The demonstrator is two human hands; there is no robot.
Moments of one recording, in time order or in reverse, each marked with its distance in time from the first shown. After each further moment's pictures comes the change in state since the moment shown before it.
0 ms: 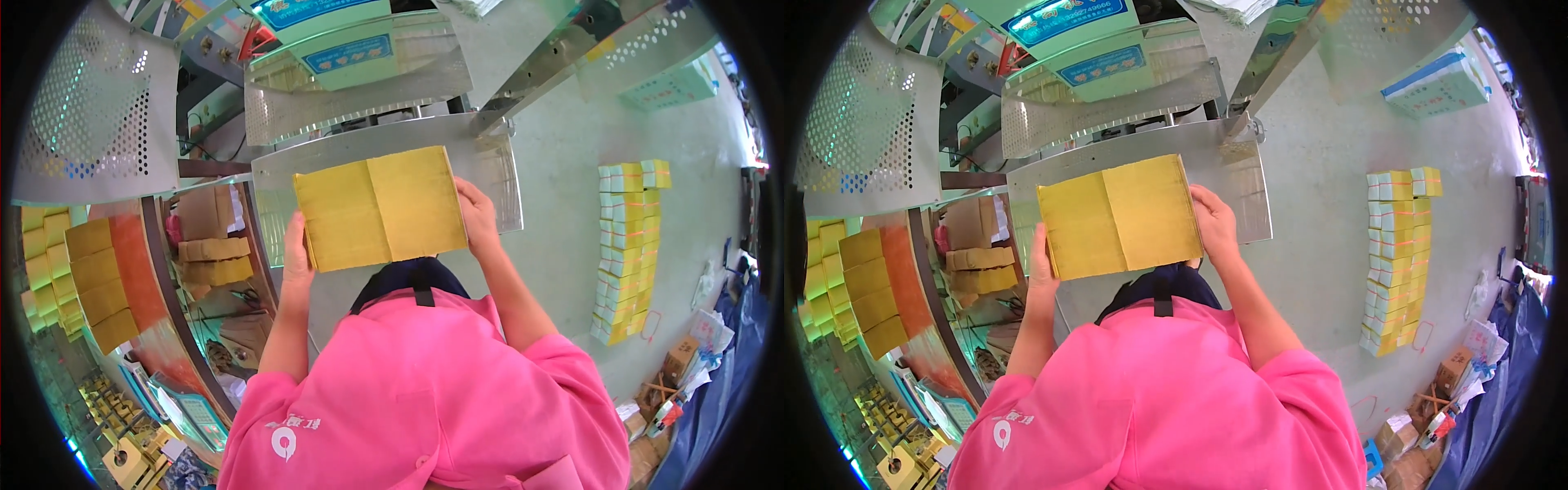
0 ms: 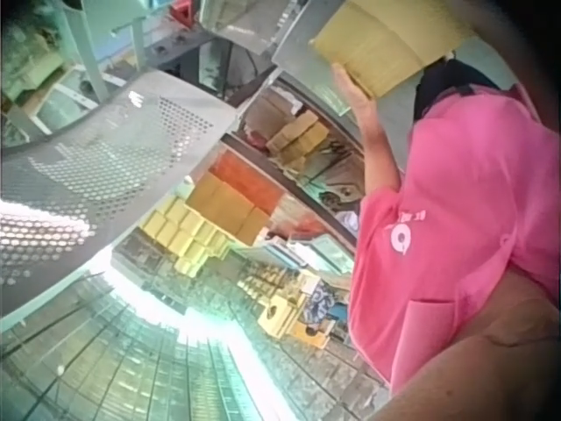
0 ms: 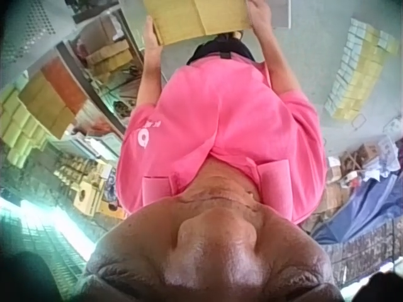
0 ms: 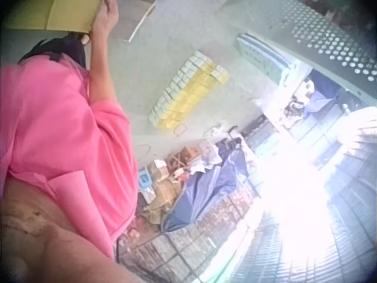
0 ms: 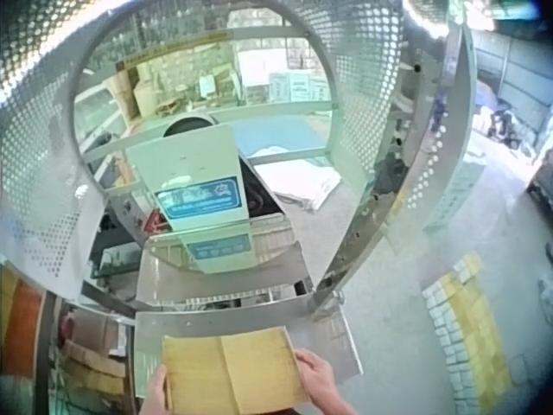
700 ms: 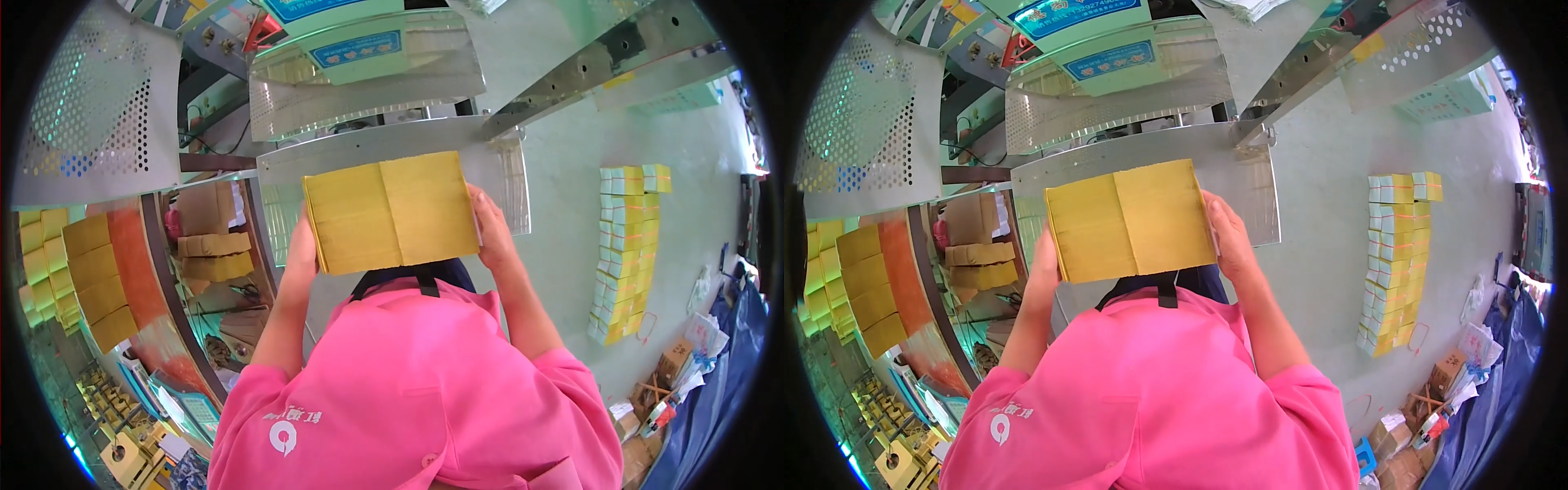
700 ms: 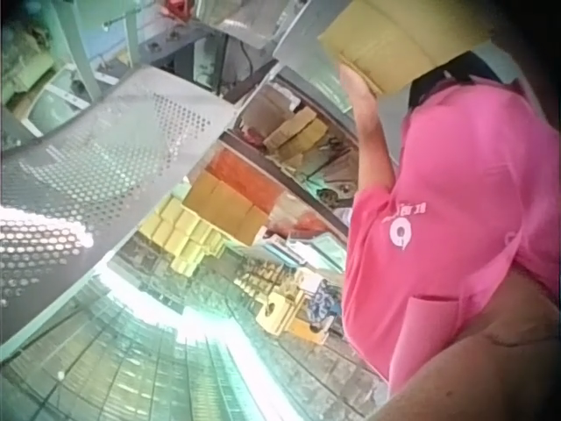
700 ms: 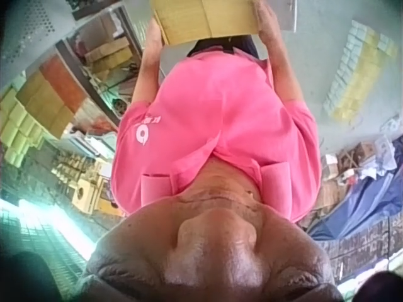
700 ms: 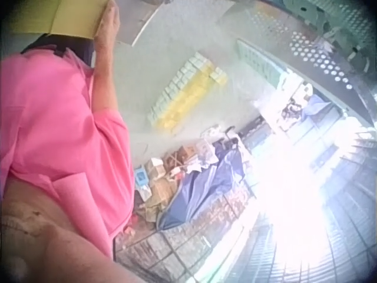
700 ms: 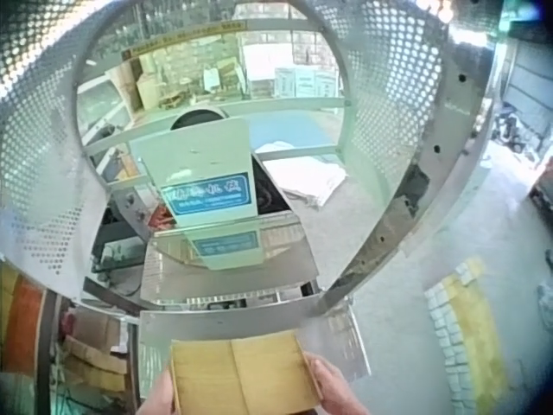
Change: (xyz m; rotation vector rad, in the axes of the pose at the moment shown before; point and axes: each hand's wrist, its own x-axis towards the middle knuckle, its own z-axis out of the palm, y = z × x) left_hand 0.008 0.022 0.020 0.199 0.137 -0.192; right_hand -0.025 -0.063 0.003 0.440 -0.219 0.239
